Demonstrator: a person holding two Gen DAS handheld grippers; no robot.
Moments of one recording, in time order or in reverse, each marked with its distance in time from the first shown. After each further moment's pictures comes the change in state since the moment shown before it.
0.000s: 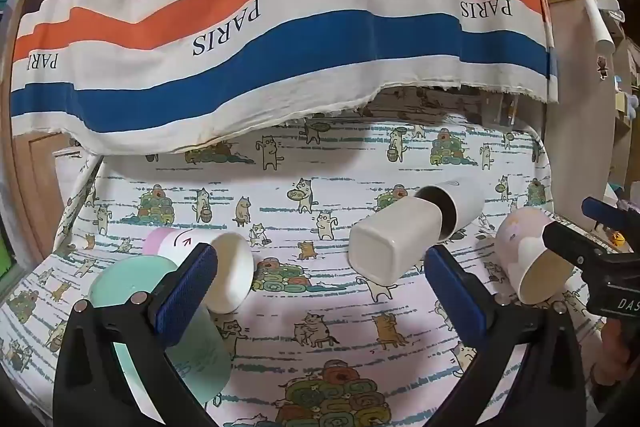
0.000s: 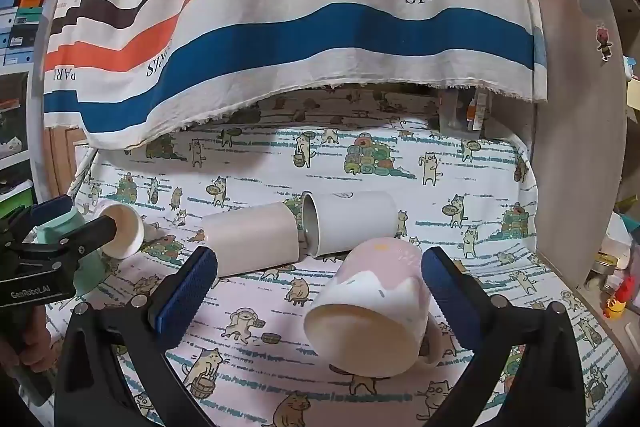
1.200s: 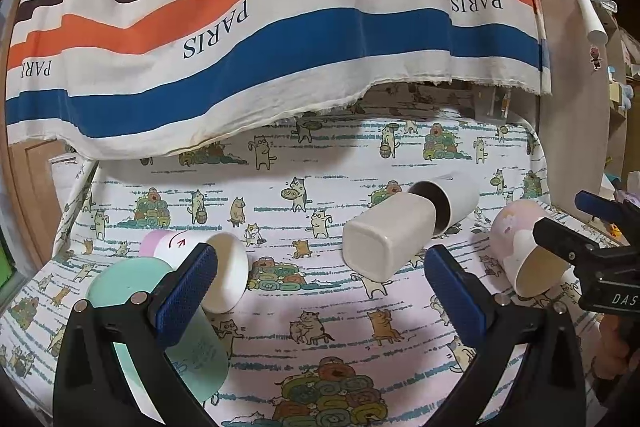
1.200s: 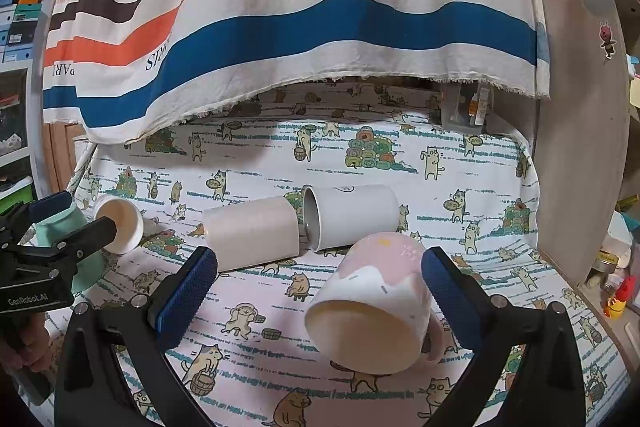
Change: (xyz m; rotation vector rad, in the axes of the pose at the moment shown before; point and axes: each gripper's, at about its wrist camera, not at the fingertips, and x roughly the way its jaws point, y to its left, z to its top) left arm -0.001 -0.004 -0.001 0.040 0.004 -0.012; right arm 0.002 0.002 -0.001 -0.002 0.020 0.006
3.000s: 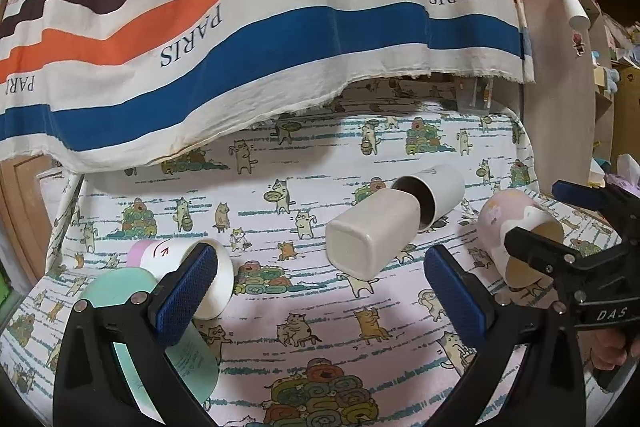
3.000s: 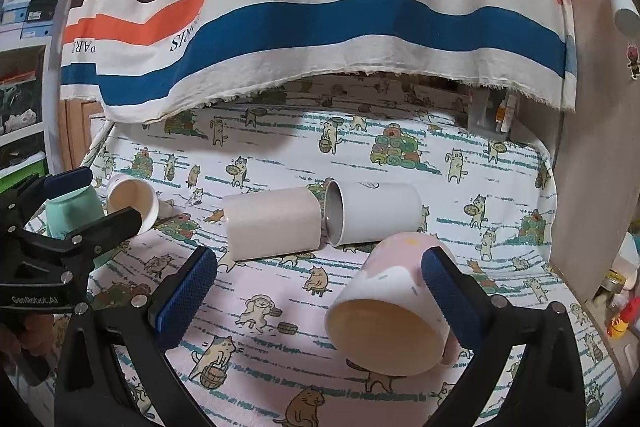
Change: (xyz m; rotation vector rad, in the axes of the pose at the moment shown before) left arm 0.003 -0.013 -0.001 0.062 -0.001 -0.045; right arm 0.006 0.016 -0.001 -0.068 0.032 0.054
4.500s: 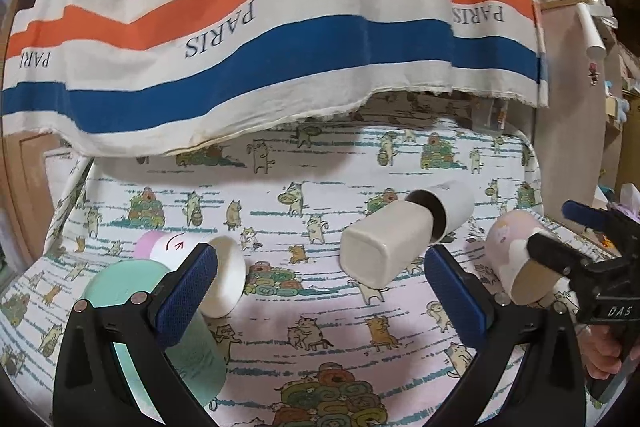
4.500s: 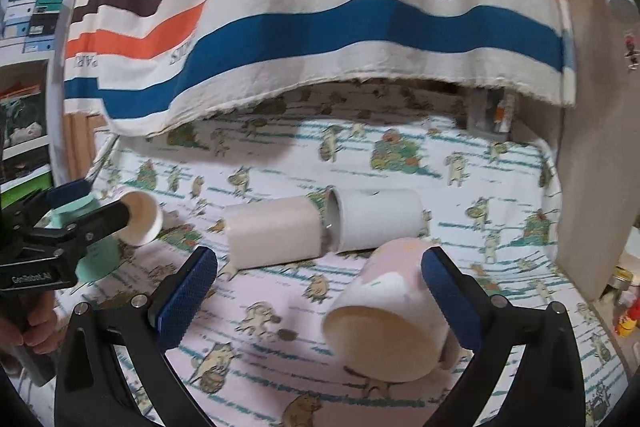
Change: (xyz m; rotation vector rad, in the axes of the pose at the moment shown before) left arm -0.002 0.022 0.001 -0.099 -0.018 0.022; right arm -0.003 -0.010 0.001 0.031 -0.037 0.014
